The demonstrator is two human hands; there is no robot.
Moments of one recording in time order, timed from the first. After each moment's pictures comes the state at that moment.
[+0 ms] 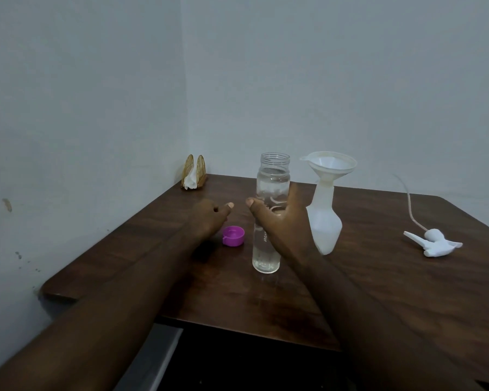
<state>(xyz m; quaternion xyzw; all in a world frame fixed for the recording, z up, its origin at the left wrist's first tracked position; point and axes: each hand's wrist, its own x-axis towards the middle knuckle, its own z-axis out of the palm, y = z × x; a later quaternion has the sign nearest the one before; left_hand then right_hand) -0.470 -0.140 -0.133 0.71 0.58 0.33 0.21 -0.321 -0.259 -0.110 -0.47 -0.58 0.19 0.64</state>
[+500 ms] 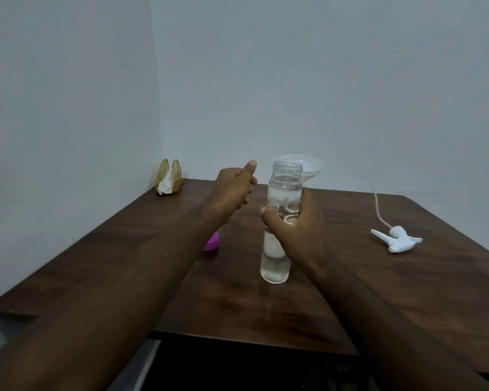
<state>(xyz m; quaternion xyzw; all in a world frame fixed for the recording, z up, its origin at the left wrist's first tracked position) -0.378 -0.182 -0.062 0.65 0.41 0.49 0.41 -0.264 -0.294 -0.106 -0.54 -0.57 0.09 0.61</state>
